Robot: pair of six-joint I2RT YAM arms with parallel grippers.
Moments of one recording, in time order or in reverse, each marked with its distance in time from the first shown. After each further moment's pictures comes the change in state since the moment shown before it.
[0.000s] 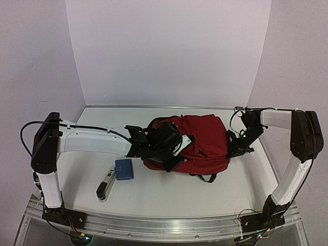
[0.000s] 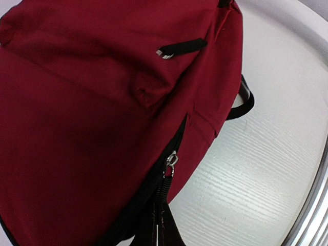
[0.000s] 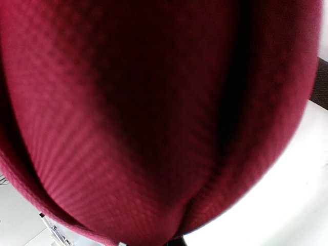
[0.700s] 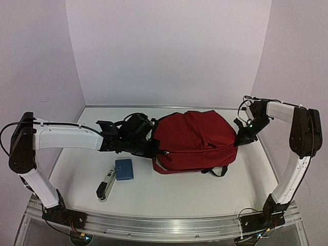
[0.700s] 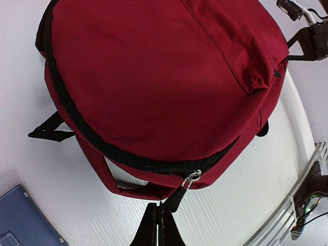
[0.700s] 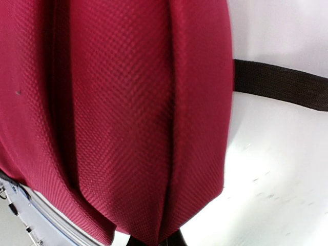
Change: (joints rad) left arm 0.138 -0.230 -0.251 0.091 0.035 -0.568; right arm -0.107 0.061 0.194 -0.049 0.069 -0.094
